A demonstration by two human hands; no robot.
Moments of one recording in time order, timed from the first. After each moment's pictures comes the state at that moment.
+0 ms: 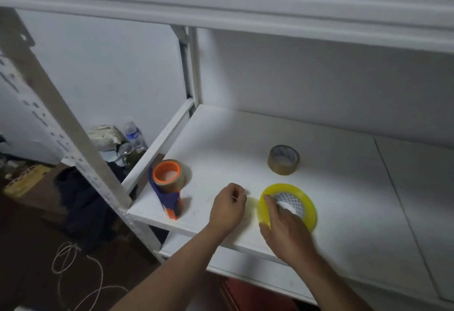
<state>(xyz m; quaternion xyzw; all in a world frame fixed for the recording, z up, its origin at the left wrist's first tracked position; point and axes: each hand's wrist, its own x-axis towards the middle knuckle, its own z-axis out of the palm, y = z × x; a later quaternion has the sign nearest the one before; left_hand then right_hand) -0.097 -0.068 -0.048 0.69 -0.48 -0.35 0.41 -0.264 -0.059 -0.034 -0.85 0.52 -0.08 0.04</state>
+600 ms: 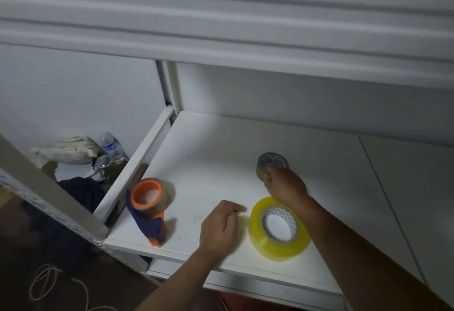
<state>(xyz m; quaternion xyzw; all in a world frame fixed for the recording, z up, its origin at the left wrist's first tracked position) -0.098 -0.075 -0.064 0.64 -0.60 -0.26 0.40 -0.265 -0.204 -0.010 -0.77 0.63 -0.05 0.11</state>
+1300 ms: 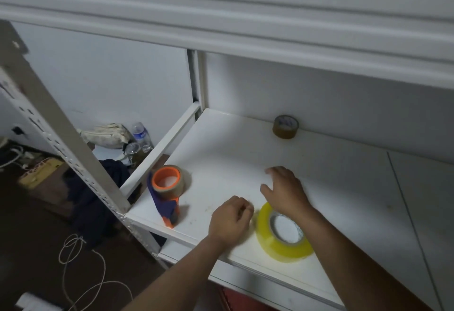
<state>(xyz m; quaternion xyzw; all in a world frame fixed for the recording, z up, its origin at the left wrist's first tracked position) -0.107 -0.076 -0.054 0.71 -0.58 -0.25 0.32 -0.246 -0.174 0.003 -0.83 0.53 -0.10 0.14</state>
